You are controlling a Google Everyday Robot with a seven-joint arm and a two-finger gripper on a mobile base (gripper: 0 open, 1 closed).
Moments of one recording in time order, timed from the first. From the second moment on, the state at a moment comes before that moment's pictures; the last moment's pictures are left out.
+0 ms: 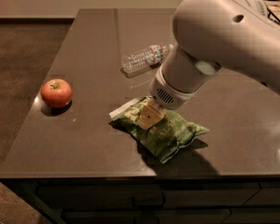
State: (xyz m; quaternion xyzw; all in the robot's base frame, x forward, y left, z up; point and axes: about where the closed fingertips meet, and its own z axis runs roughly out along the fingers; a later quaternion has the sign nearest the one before) arm 0.464 -0.047 0.862 -0.45 0.87 0.08 0.18
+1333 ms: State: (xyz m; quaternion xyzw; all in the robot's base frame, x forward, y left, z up) arm 0.575 -0.090 0.904 -0.45 0.87 0.05 0.17
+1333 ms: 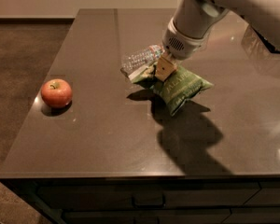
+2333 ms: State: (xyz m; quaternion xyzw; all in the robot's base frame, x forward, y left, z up) arm 0.640 -0.133 0.894 -0.41 0.89 0.07 0.18
